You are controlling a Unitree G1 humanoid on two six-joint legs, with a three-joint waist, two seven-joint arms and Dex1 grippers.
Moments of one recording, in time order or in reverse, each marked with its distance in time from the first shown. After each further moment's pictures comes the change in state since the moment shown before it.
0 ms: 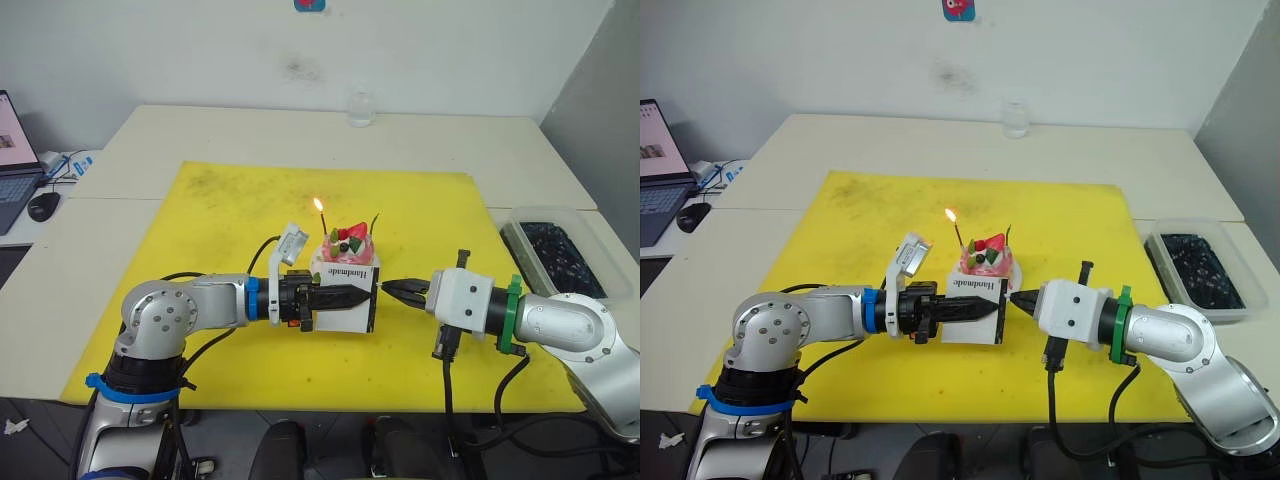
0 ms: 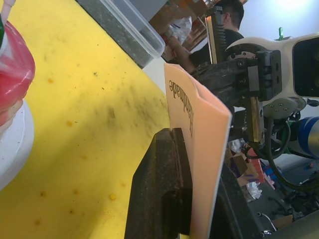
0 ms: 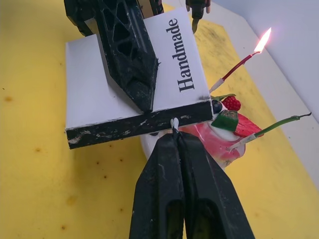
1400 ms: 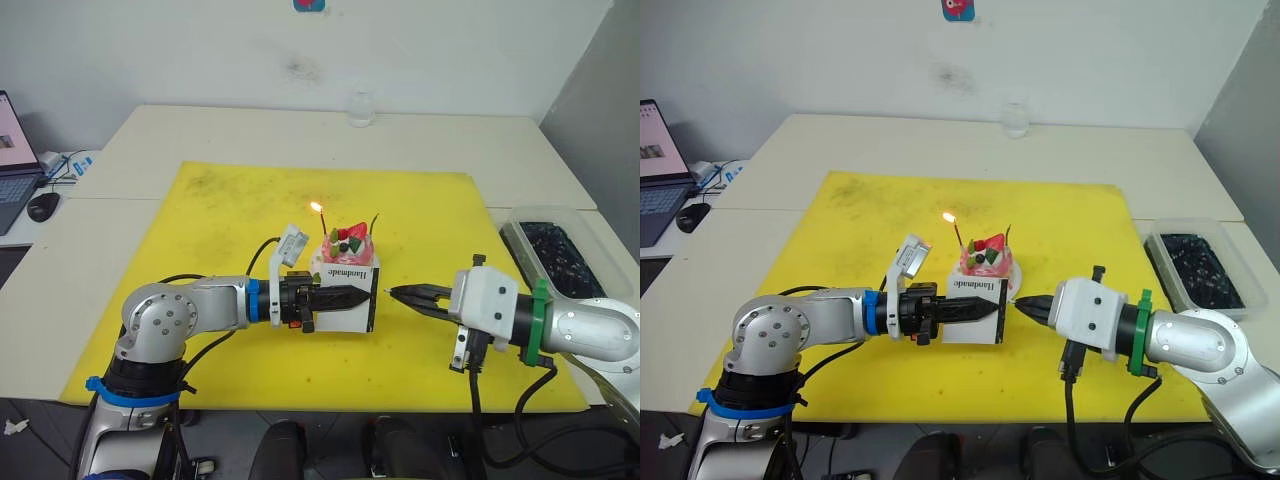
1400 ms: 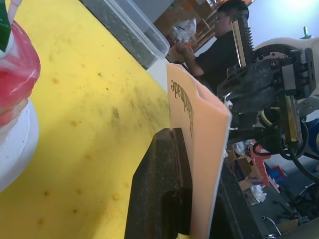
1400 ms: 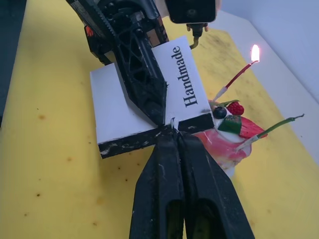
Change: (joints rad) left arm 0.015 -0.005 0.003 -0.016 -0.009 -0.010 0.034; right arm 0.033 -0.072 -0.090 -0.093 0.182 0.084 -0.017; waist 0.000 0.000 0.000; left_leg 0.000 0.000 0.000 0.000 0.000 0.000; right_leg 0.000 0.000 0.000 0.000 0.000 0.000
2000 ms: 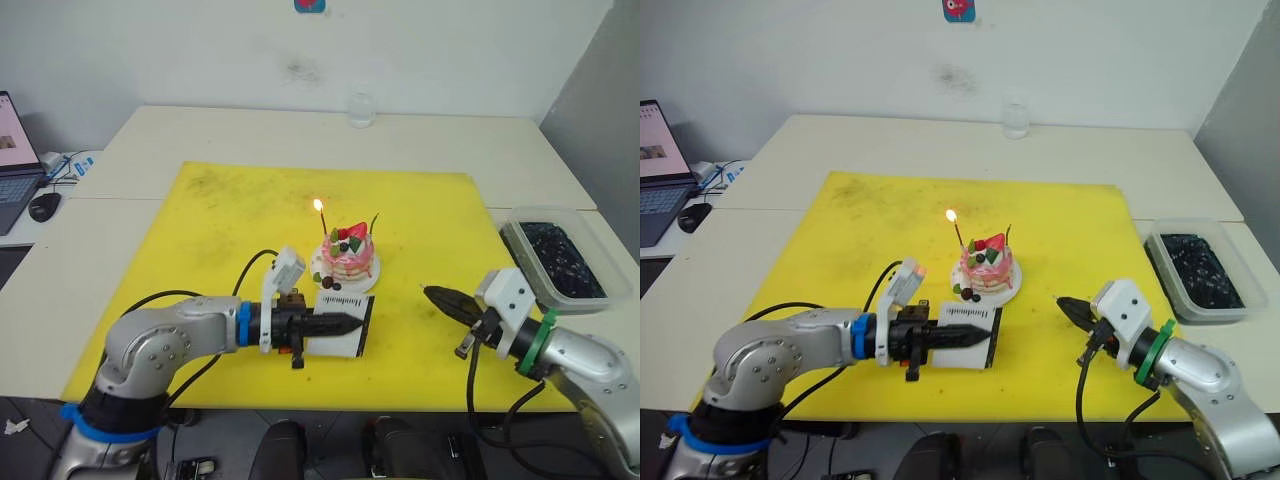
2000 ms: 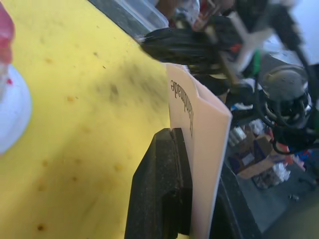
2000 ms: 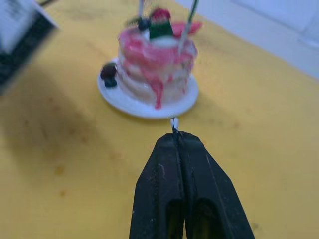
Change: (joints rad) left arm 0.086 0.050 -0.036 -0.093 0.104 -0.091 -0.103; right arm 0.221 0.182 -0.188 0.075 0.058 0.006 -0.115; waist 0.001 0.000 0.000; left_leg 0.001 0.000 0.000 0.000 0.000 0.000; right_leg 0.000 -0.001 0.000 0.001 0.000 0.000
